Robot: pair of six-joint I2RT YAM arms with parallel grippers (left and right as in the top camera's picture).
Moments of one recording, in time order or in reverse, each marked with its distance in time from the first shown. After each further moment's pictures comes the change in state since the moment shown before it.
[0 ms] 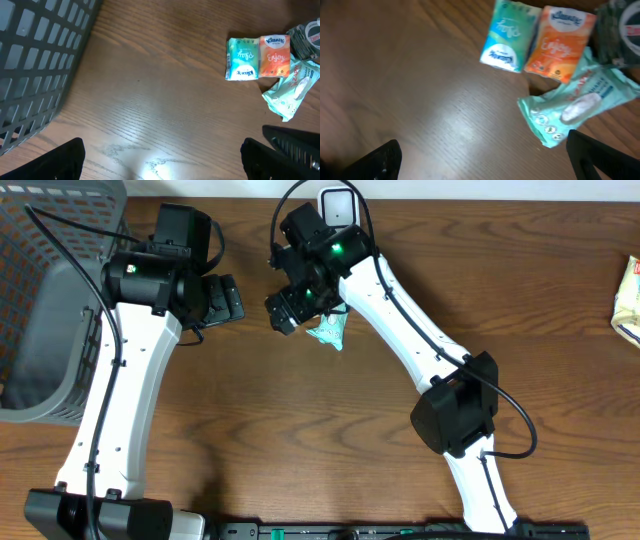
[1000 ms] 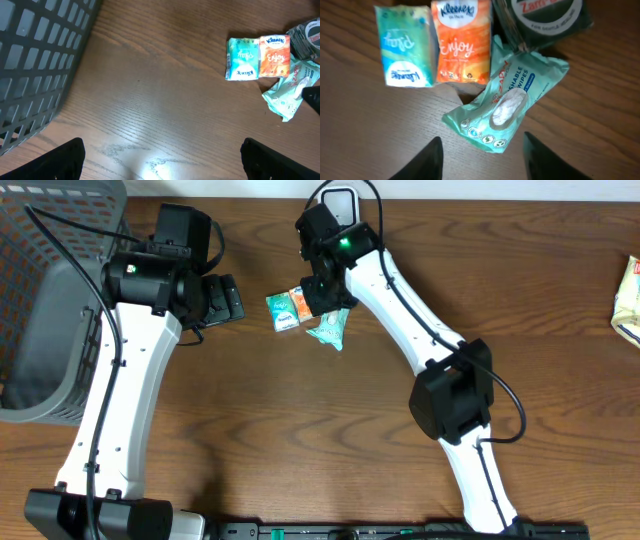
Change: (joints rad) left arm 0.000 0.000 0.000 0.000 0.000 0.000; right arm -0.060 0.085 0.000 0.009 0.181 0.184
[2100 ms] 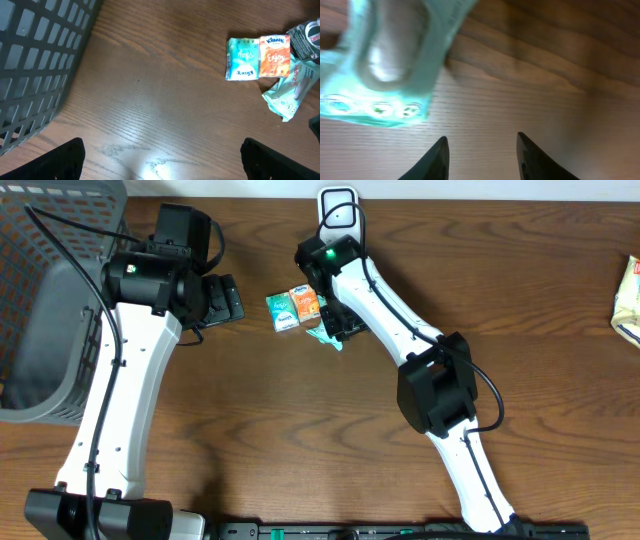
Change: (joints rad) left arm 0.000 0.000 0.000 0.000 0.000 0.000; right arm 0.016 0.096 0.018 -0.263 0.247 0.067
